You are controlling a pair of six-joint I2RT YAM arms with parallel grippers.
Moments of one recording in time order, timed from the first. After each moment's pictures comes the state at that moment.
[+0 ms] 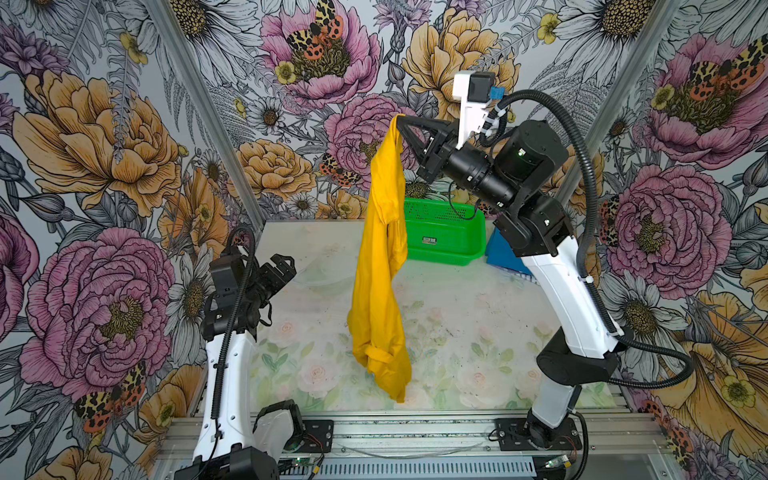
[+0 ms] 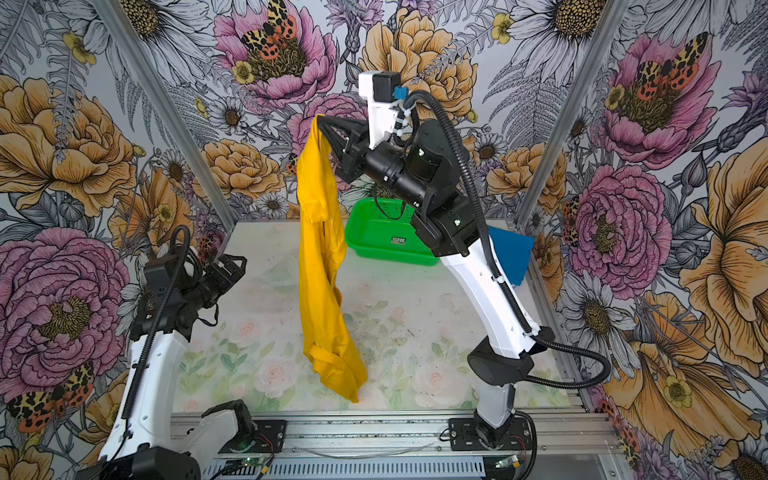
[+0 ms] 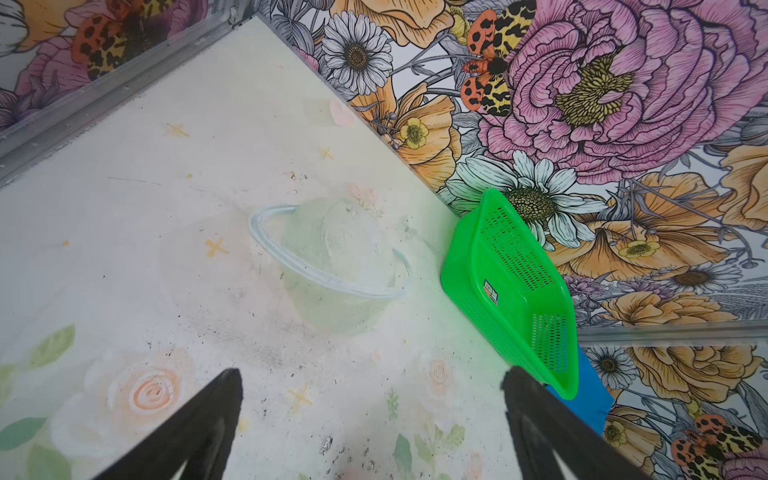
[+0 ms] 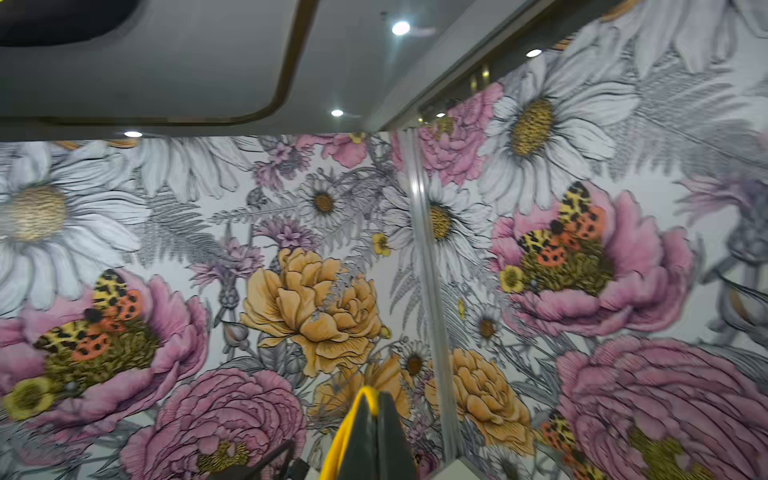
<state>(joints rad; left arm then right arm) 0.28 0.98 0.96 -0.53 0.33 -0.59 0.66 1.78 2.43 -0.38 -0.17 0.26</state>
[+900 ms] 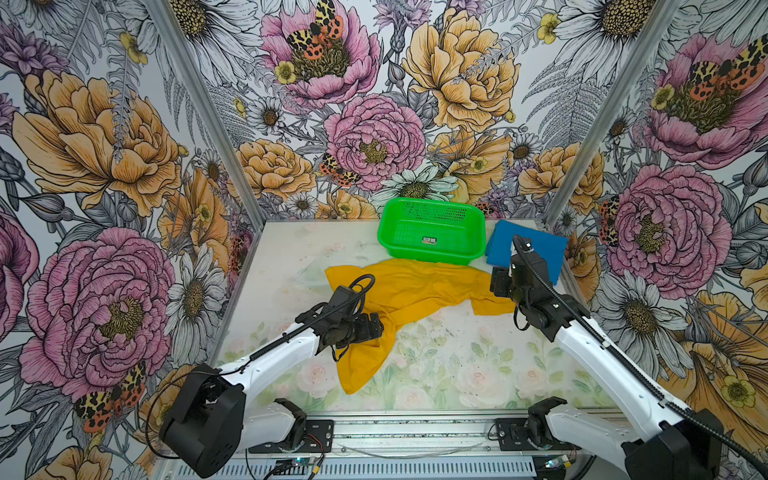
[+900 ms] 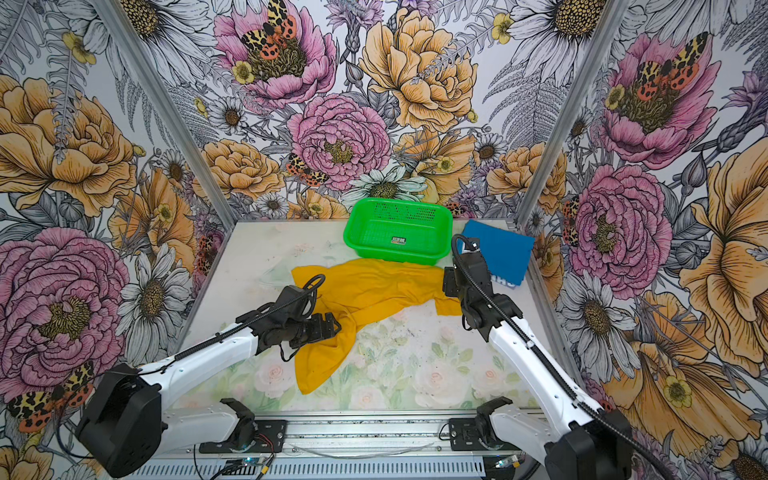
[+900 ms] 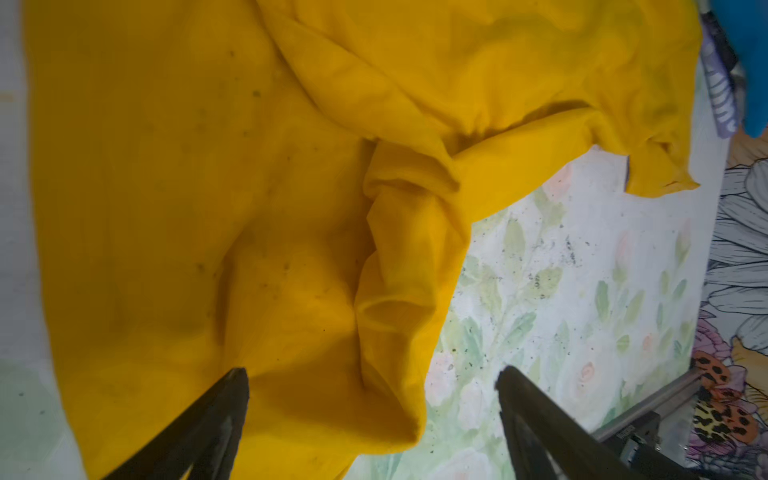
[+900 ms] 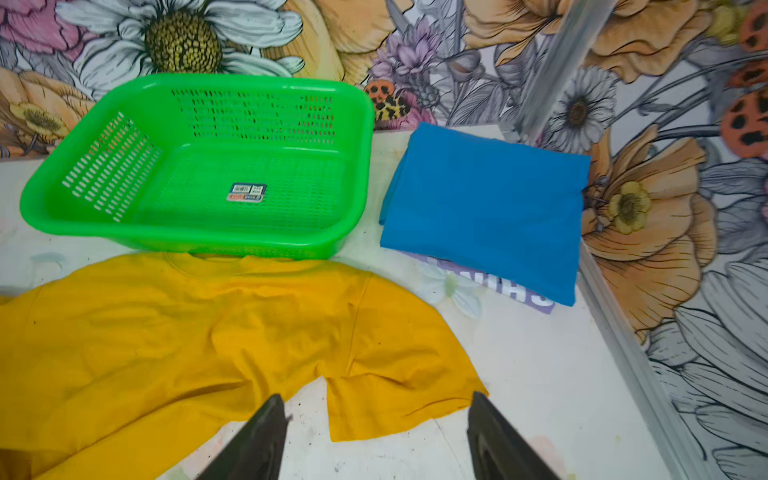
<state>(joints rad) -0.56 1.27 0.69 -0.46 0.13 -0.75 0.33 1.15 0.94 -0.49 0.31 0.25</state>
